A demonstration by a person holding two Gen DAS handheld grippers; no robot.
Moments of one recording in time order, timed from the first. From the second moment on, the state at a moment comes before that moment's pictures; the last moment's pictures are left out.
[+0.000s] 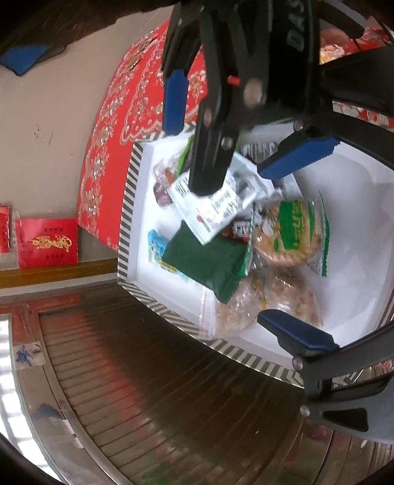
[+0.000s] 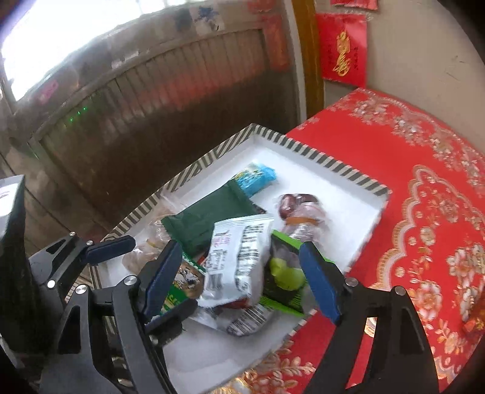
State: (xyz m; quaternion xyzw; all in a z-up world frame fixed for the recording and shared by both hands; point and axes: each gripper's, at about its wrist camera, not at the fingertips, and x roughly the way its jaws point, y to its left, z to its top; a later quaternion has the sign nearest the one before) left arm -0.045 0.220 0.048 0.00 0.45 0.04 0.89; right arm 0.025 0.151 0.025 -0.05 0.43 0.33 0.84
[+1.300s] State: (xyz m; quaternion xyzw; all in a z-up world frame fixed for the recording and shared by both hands) left arm 0.091 -0.068 0.045 0.04 0.53 -0.20 0.82; right arm -0.016 -0.296 0.036 0.11 0.43 -0.05 0.90
